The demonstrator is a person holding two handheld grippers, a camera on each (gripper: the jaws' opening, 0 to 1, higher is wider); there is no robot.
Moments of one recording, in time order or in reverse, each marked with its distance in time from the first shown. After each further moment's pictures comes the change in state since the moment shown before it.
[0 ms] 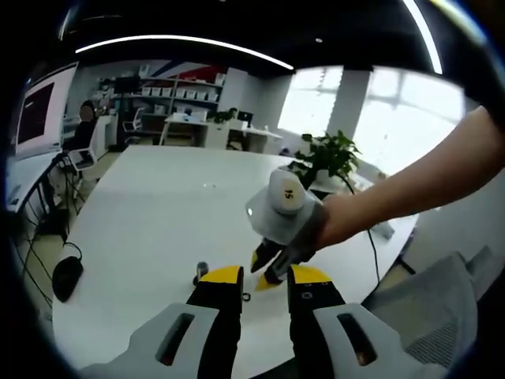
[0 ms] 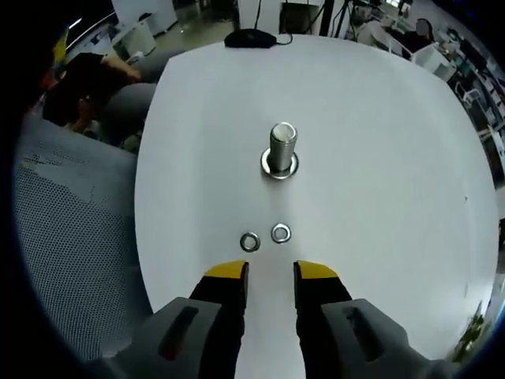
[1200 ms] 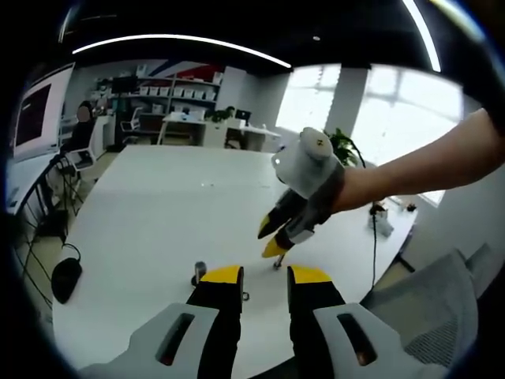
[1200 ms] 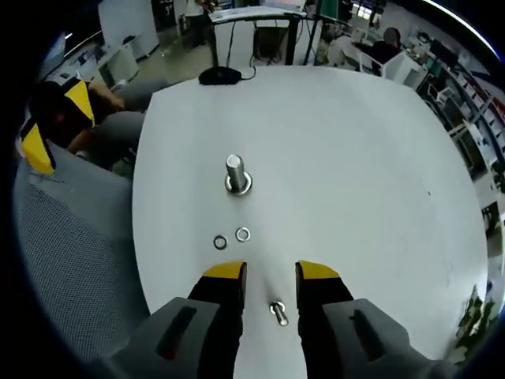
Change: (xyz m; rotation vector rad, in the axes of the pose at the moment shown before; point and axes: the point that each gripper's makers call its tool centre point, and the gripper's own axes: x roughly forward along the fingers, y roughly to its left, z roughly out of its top) left arm 0.001 -0.002 -0.001 0.009 0.008 -0.007; right arm -0.054 -0.032 0.008 0.053 -0.130 -0.097
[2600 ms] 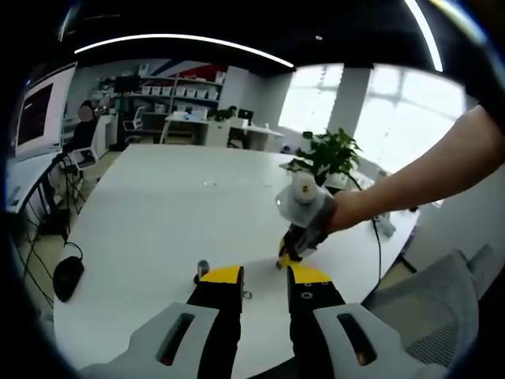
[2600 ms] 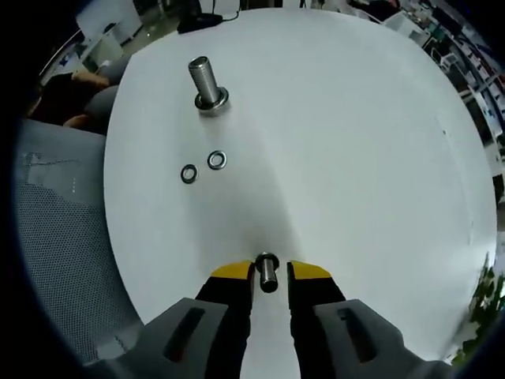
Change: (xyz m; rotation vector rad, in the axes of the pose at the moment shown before) left arm 0.000 0.003 -0.001 -0.003 0.004 0.012; right arm 0.032 -0.017 -0.085 0.093 0.203 0.010
